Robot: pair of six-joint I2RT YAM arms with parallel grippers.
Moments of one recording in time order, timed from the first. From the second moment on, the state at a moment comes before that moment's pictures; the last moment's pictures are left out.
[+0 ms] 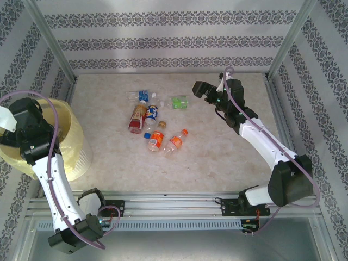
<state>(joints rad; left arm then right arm) 0.52 0.91 1.23 -0.63 -0.61 -0.52 0.30 1.41 1.09 -0.02 -0.17 0.65</state>
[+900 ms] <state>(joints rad) -0.11 1.08 1.05 -0.24 0.07 -0.63 0.54 1.63 0.99 -0.30 -0.07 1.20</state>
